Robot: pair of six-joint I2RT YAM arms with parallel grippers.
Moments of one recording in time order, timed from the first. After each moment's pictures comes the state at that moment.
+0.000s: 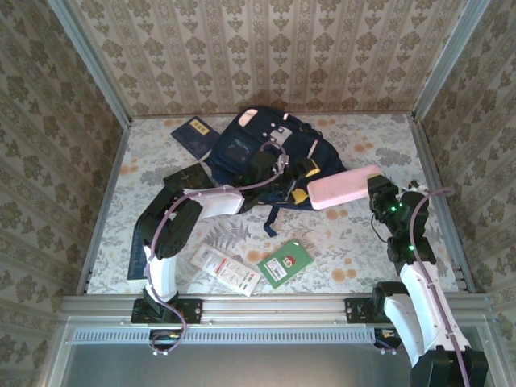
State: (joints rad) left arm -0.83 1.94 1.16 0.56 0.55 -1.60; right arm -0.06 0.70 0.42 0.05 -0.19 1.27
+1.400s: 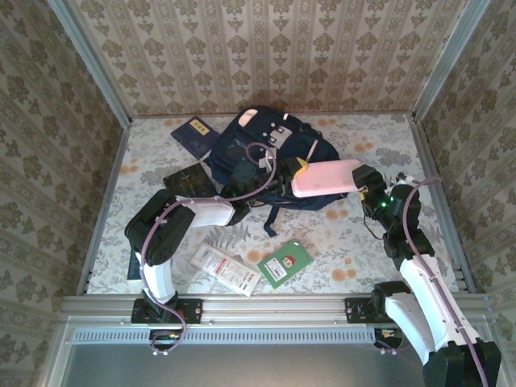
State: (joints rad) left arm -0.79 1.84 0.95 0.96 0.47 -1.67; right arm 0.05 0.74 0.50 -0.03 -0.19 1.18
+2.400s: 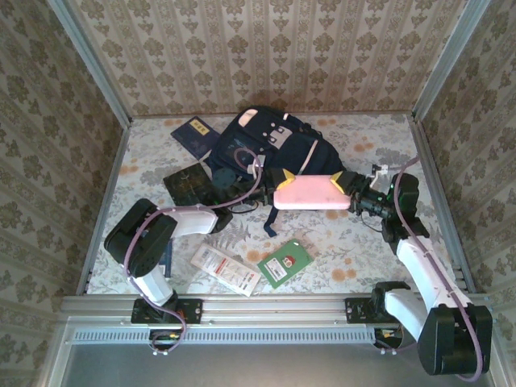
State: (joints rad) left arm -0.72 1.69 0.76 1.02 0.70 -1.67; right arm -0.02 0.94 0.51 0.16 -0.84 1.24
